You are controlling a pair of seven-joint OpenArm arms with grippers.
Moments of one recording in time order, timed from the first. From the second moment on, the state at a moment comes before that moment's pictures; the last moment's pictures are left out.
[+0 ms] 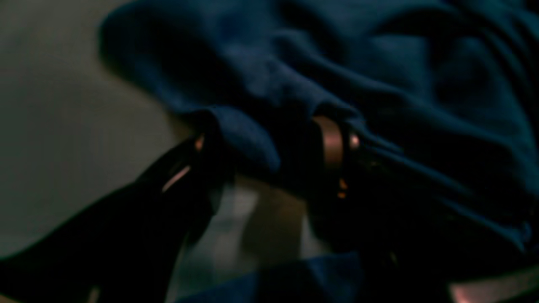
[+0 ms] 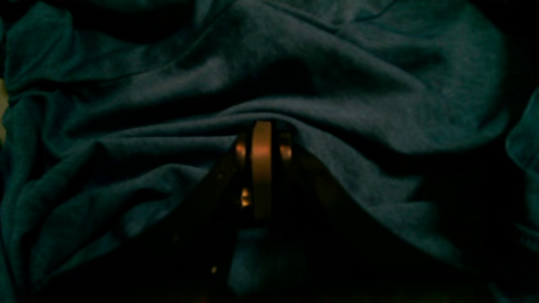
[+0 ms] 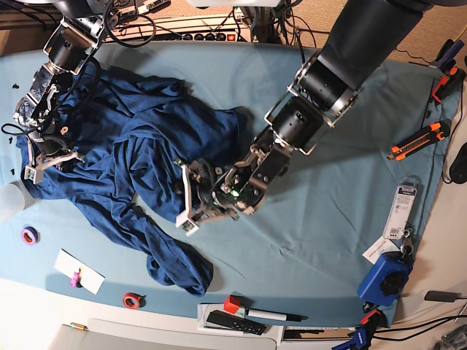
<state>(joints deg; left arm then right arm) -35.8 10.2 38.0 41.7 -20.9 -17.9 32.8 9.0 19.6 38.0 65.4 13.2 26.8 -37.1</state>
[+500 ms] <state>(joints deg) -35.9 10.2 36.7 41.6 -15.4 -20.0 32.5 9.0 19.6 38.0 65.4 13.2 26.8 -37.0</state>
